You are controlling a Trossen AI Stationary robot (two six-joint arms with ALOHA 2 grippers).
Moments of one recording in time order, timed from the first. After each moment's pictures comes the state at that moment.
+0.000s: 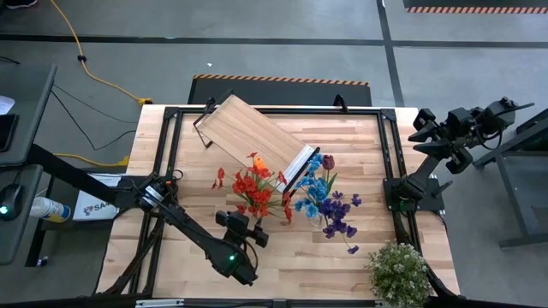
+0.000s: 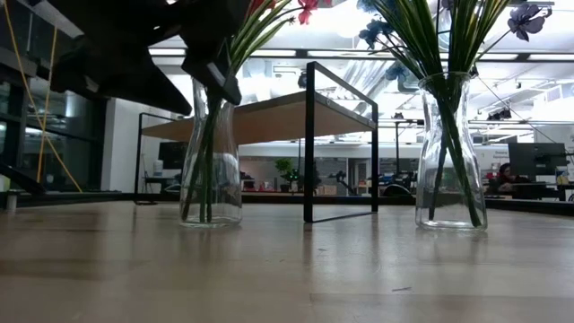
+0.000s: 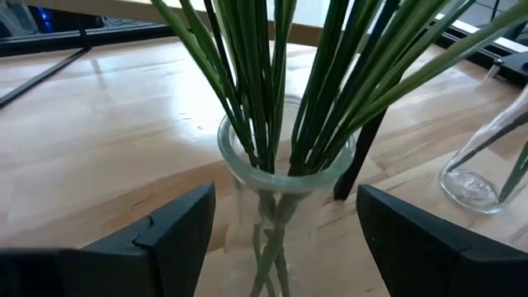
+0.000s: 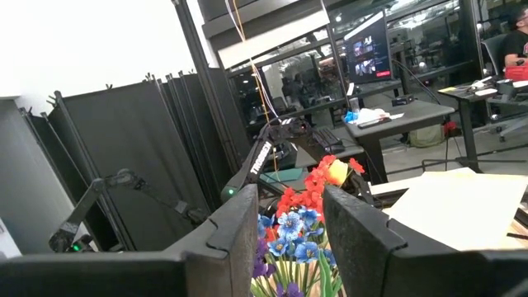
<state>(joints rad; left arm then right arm) -0.67 2.11 1.54 -1.31 -1.14 -2.04 0.86 0.15 1.00 -0.67 0.63 0.23</state>
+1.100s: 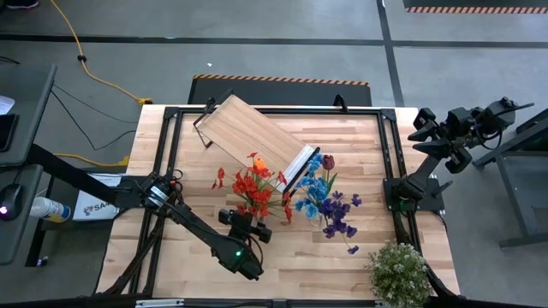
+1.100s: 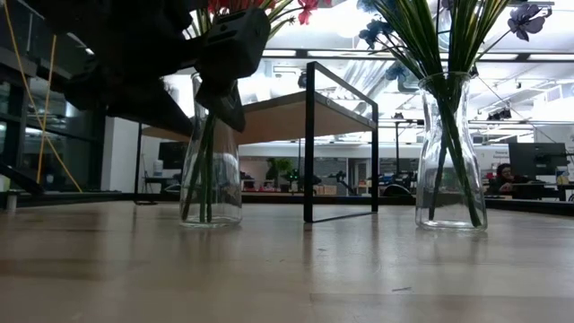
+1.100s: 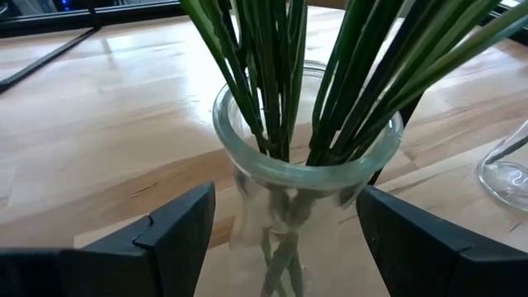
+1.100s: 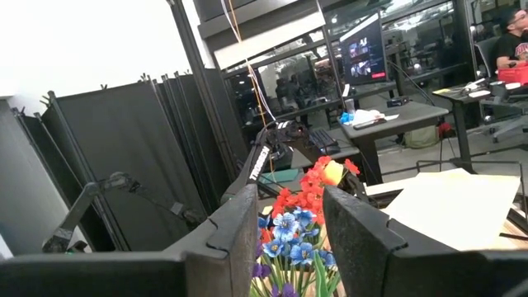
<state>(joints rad) -0.63 2.14 1.54 -1.27 -1.08 -2.01 0.86 0.15 1.00 -0.67 0.65 0.22</state>
